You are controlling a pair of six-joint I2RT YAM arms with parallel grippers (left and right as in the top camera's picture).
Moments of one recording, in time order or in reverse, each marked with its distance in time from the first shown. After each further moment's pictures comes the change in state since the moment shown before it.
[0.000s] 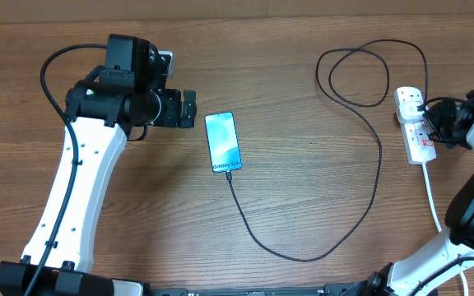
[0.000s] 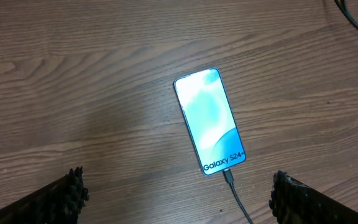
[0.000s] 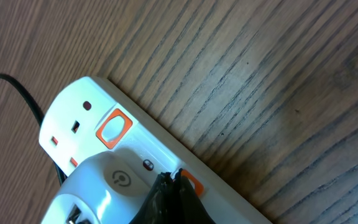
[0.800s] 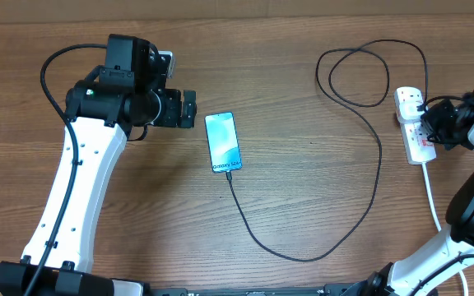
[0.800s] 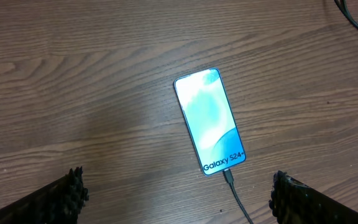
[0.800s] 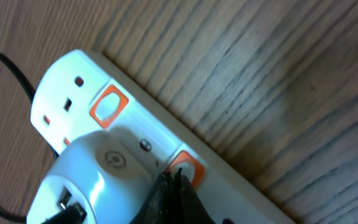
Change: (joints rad) left arm 0.000 0.000 0.000 0.000 0.000 0.000; right arm 0.000 0.020 0.028 -0.082 -0.053 -0.023
